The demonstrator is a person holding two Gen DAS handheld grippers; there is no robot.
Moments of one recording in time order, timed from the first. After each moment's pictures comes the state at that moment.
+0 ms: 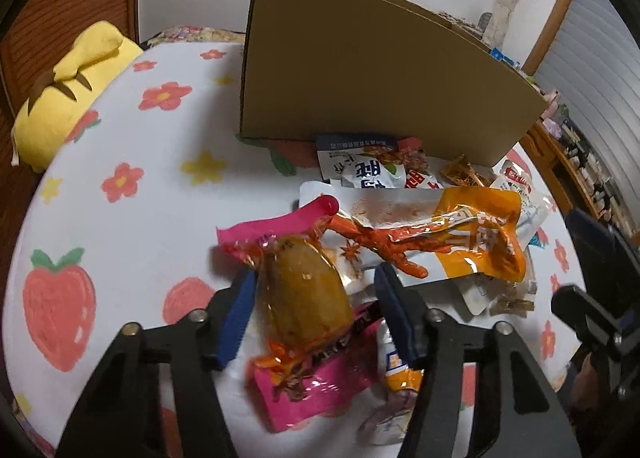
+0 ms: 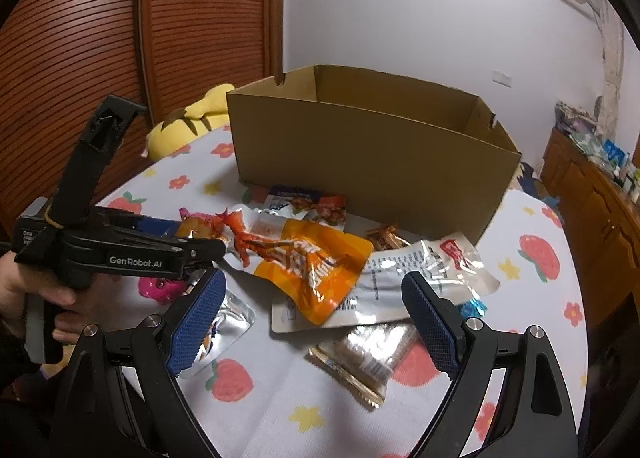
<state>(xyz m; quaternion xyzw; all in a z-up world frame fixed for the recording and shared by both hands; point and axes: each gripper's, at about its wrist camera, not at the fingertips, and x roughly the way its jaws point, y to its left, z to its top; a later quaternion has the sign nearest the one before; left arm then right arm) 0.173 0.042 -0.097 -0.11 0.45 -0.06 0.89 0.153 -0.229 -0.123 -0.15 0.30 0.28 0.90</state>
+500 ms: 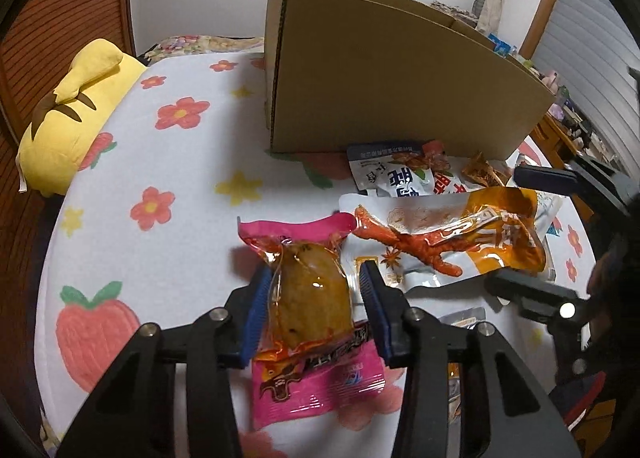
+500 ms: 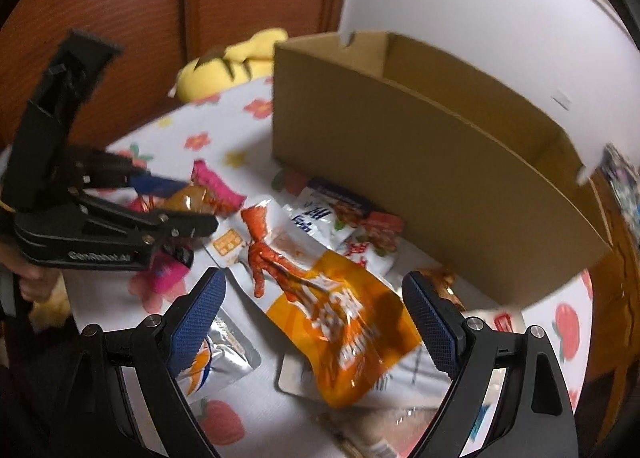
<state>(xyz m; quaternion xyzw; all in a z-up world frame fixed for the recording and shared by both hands) 0.179 0.067 -0.093 -0.07 0.45 -0.07 0.89 0.199 -0.159 -0.141 -0.28 0.35 0.35 0.82</state>
